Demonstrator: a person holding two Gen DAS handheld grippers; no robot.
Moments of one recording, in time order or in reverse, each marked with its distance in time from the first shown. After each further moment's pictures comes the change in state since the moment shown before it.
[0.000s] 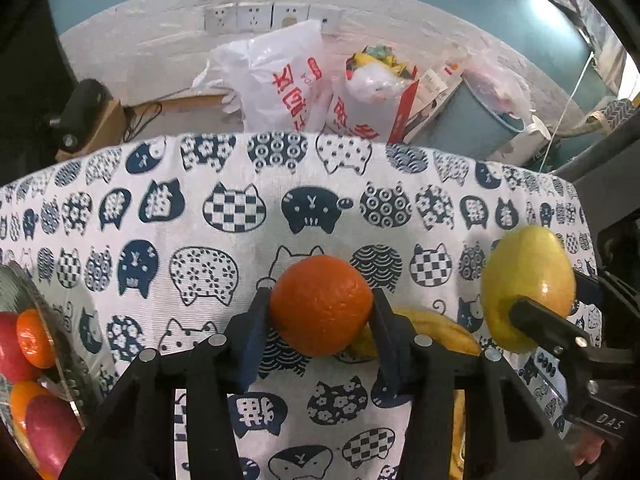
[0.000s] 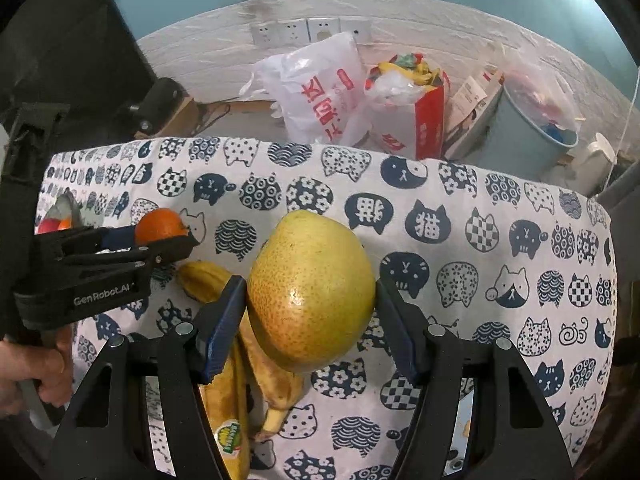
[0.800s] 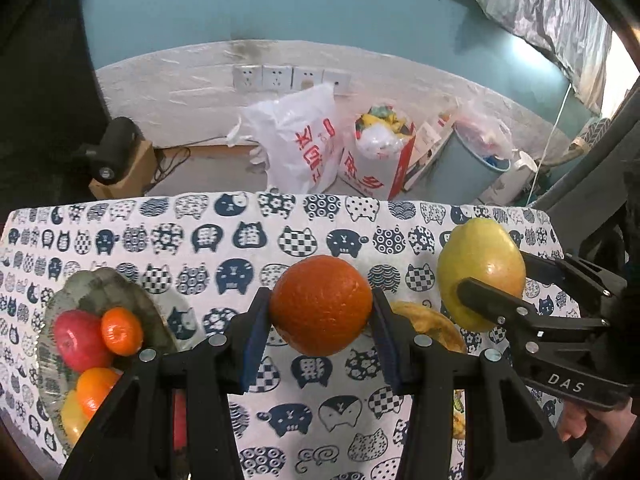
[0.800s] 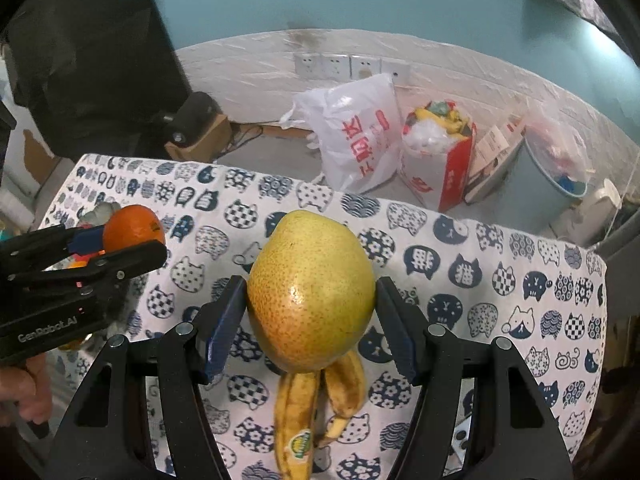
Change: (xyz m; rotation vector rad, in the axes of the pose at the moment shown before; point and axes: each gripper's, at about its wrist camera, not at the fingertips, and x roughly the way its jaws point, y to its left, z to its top) left arm -0.100 0.031 -0.018 -0.004 -0.170 0.019; right arm -0.035 0.065 0.020 -0.094 -0.086 0.029
